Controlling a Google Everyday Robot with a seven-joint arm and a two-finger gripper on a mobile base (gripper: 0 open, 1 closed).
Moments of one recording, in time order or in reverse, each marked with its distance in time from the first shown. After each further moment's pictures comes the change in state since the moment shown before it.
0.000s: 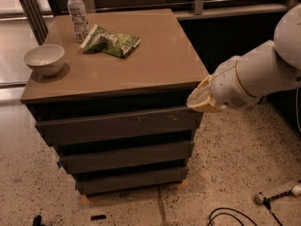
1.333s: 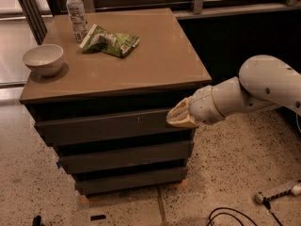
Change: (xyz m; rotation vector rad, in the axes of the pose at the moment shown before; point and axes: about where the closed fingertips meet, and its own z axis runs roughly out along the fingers) arm 0.021 0.007 0.118 -0.158 -0.263 -0.098
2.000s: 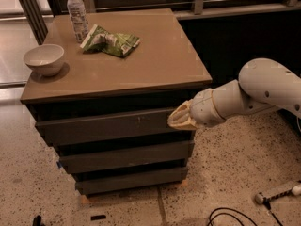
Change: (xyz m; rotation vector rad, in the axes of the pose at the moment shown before) arm 0.007 0.005 0.005 -0.010 0.017 -0.001
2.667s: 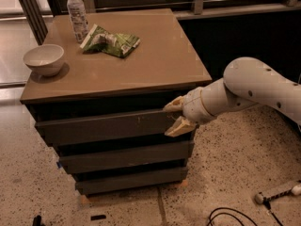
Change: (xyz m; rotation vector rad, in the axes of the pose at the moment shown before) arm 0.009 -0.015 0.018 0.016 0.089 -0.074
